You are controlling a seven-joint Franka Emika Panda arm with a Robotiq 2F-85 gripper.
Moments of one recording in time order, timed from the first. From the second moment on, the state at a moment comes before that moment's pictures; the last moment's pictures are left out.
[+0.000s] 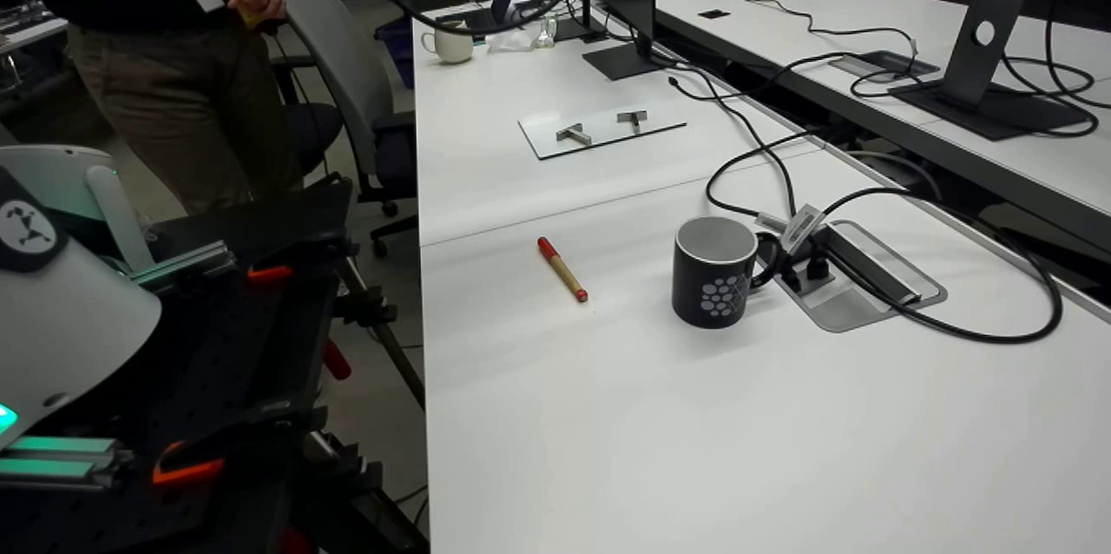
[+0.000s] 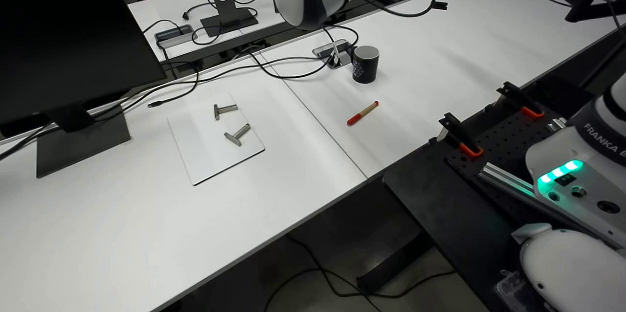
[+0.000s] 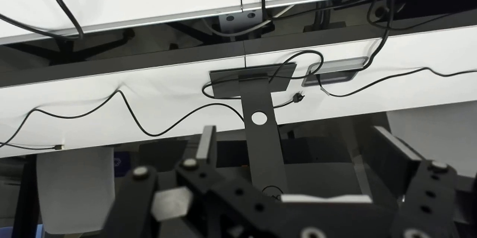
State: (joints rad) arm 1.05 0.65 -0.62 -2.13 0.33 3.45 0.40
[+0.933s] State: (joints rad) arm 0.45 0.34 0.00 -2.42 0.03 3.23 -0.01
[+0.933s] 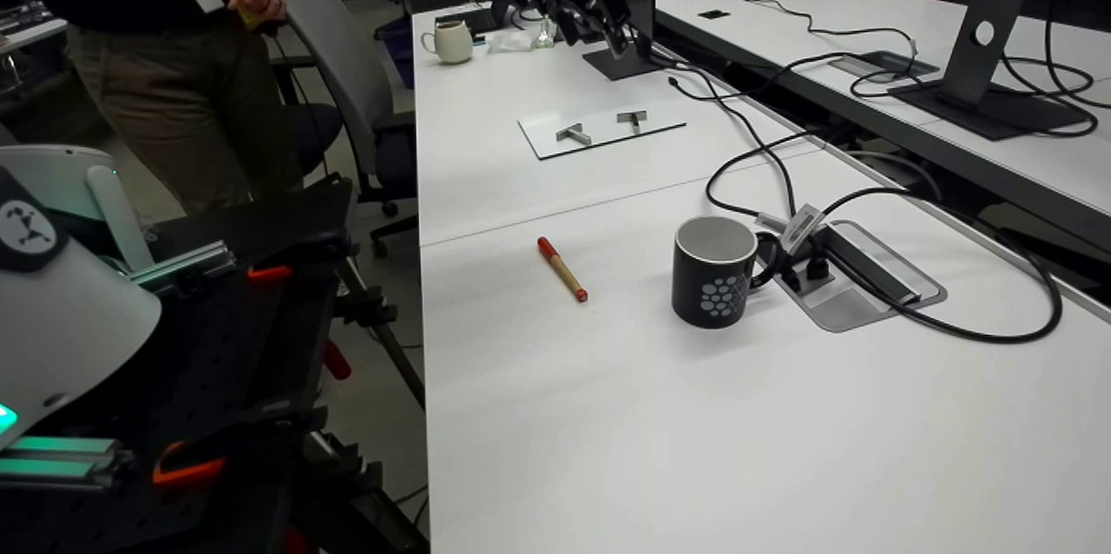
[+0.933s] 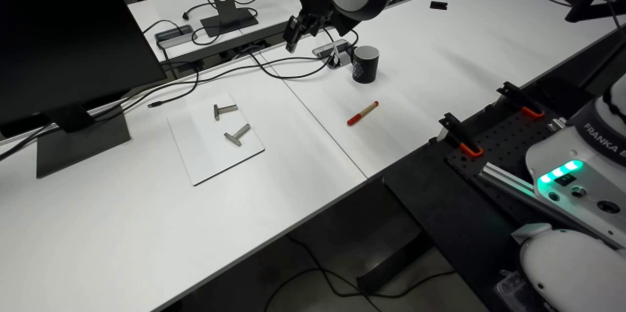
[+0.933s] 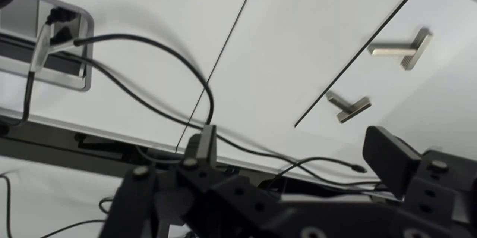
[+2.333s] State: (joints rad) arm -0.06 0.35 0.41 -2.53 0.08 2.85 -0.47
